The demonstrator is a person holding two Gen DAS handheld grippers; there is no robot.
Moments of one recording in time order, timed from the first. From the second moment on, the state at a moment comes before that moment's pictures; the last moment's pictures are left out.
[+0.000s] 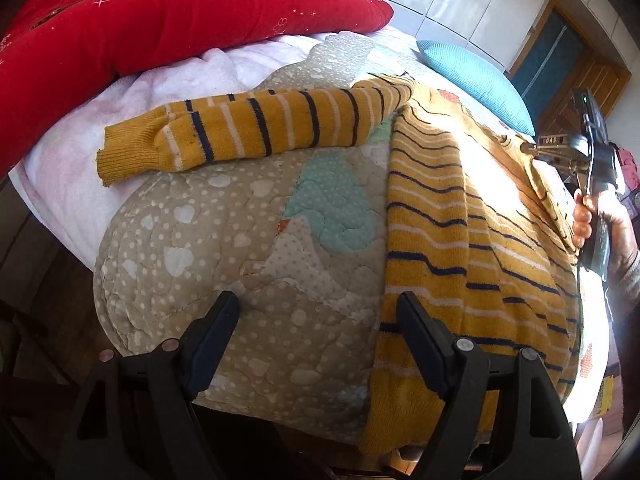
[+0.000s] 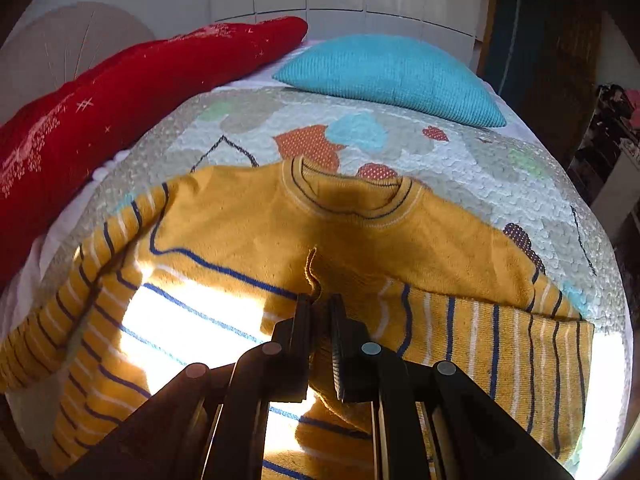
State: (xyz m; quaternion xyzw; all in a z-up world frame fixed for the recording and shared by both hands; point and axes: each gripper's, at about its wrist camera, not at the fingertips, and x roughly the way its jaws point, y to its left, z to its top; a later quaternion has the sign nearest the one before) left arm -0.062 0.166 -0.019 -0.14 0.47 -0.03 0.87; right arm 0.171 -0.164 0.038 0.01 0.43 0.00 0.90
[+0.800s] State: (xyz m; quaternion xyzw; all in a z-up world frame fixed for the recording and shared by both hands) left arm -0.067 0.244 -0.007 -0.25 0.43 0.03 0.87; right arm 0.173 -0.056 0.035 0.02 0.47 0.15 0.87
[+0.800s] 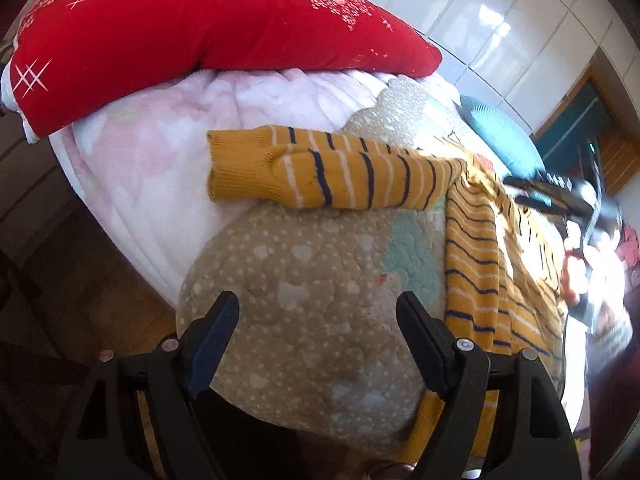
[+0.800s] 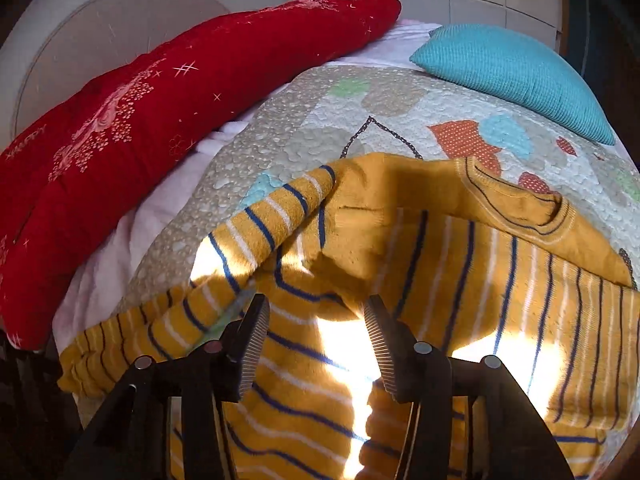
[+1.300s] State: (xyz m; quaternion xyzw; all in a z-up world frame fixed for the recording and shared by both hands) left arm 0.030 0.292 -0.029 -0.39 0.39 0.04 0.83; right arm 0.009 -0.196 0.031 0.12 0.45 0.09 0.88
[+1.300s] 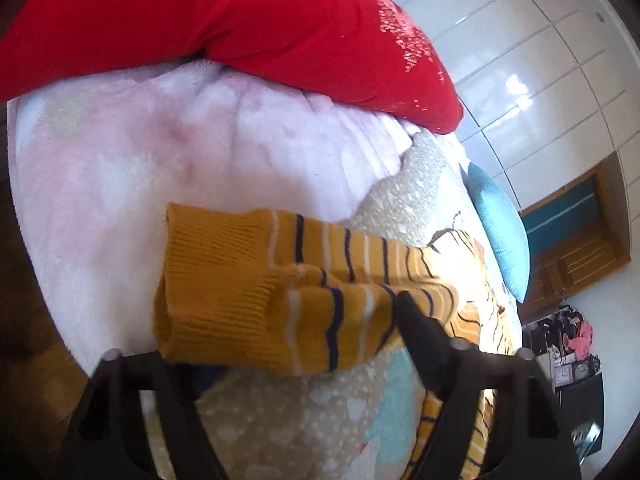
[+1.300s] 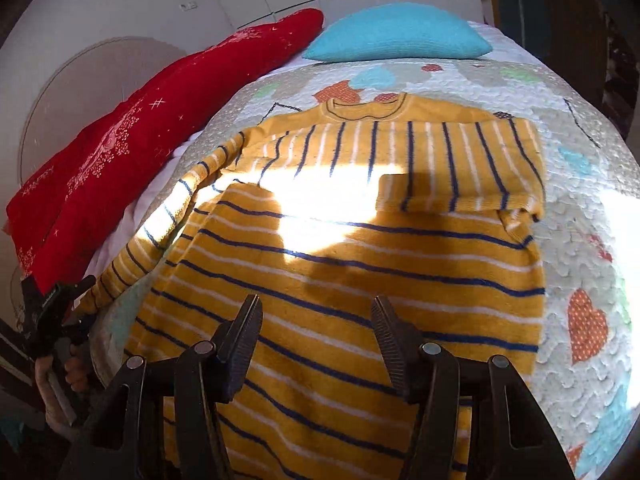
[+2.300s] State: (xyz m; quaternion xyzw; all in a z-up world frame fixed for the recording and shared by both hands) left arm 0.163 -0.070 0.117 -0.13 0.39 -0.23 0.88; right arm -0.110 -0.356 0.018 0.25 0.37 -0.06 0.89
